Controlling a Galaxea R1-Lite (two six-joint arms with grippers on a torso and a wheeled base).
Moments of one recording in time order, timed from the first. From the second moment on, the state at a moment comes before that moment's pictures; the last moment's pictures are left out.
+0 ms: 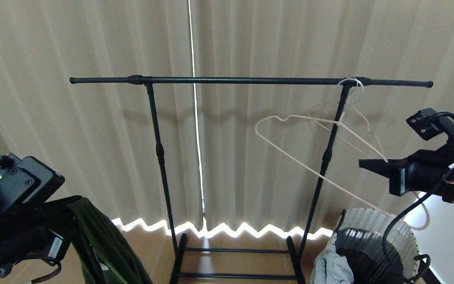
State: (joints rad) left arm -0.32 1.13 -0.46 -0.27 0.19 0.46; right arm 0.11 1.46 -0.73 -0.30 0.28 -0.04
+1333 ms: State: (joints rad) left arm -0.41 1.73 -1.01 -0.26 0.58 0.18; right arm 0.72 1.50 -0.71 -0.31 0.24 0.23
